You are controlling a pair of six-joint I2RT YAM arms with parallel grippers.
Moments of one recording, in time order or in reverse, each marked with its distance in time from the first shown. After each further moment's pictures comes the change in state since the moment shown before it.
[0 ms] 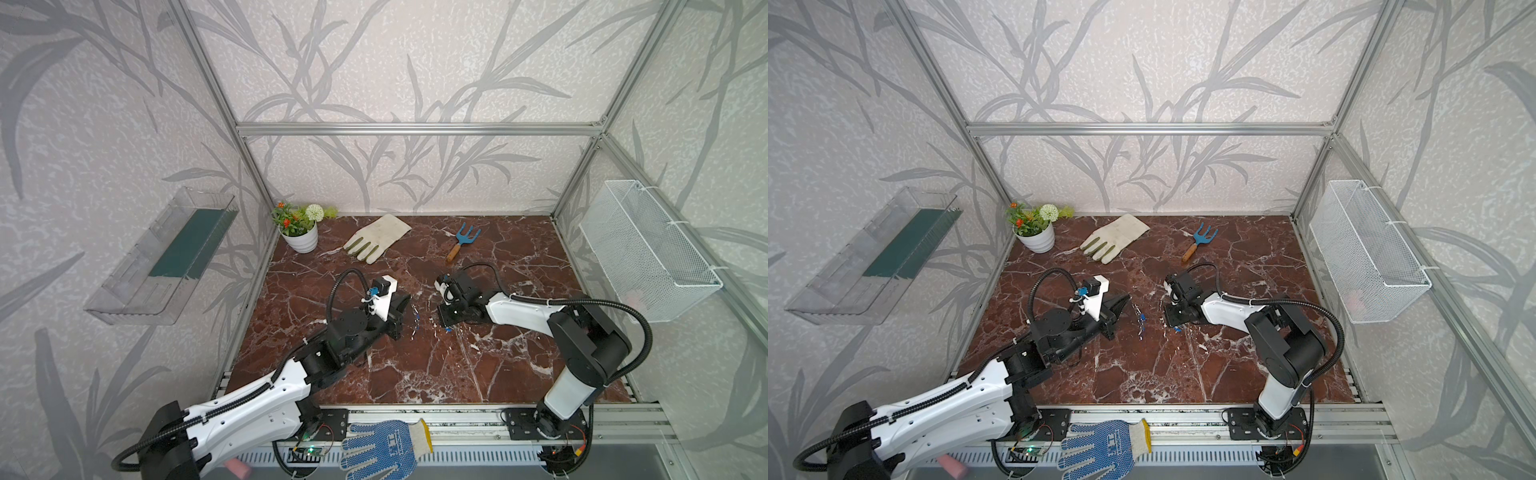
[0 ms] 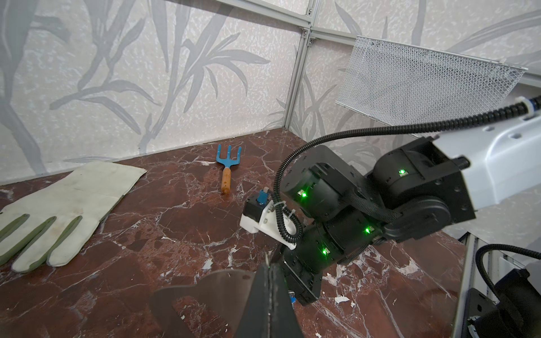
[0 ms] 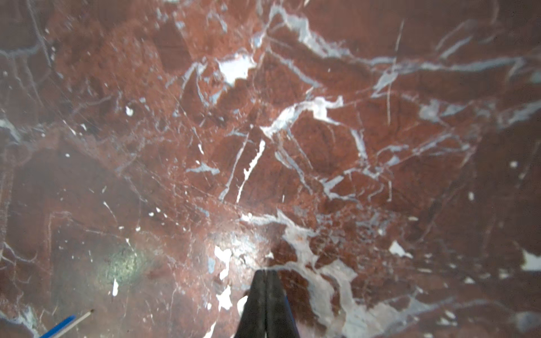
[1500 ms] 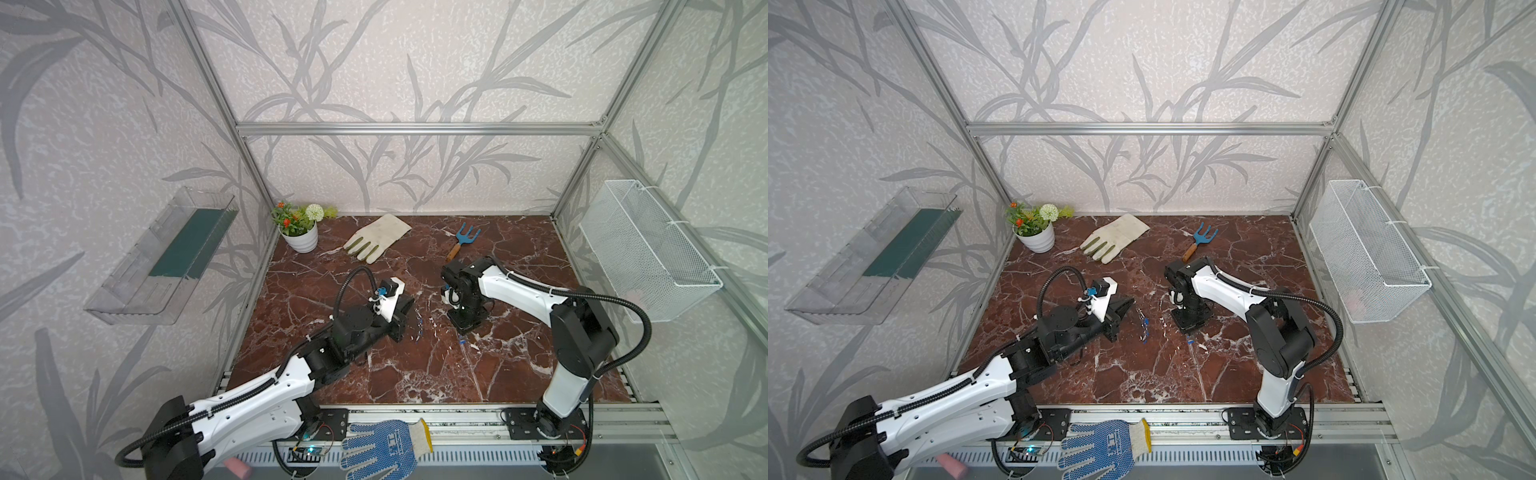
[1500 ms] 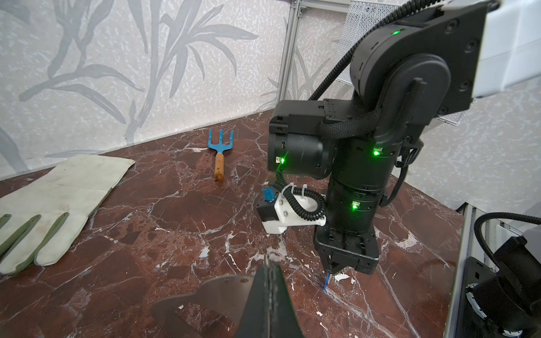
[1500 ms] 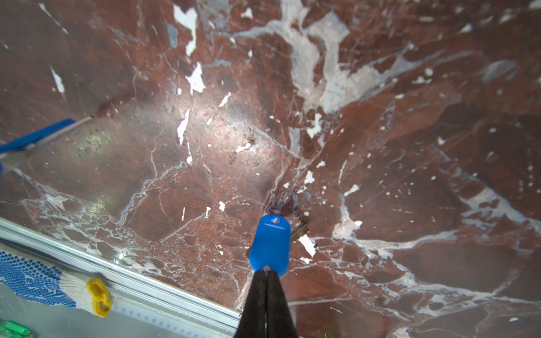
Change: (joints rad) left arm 0.006 0.043 0.020 -0.048 0.068 0.055; right arm -0.006 0.094 0.440 -0.998 -0.046 -0.164
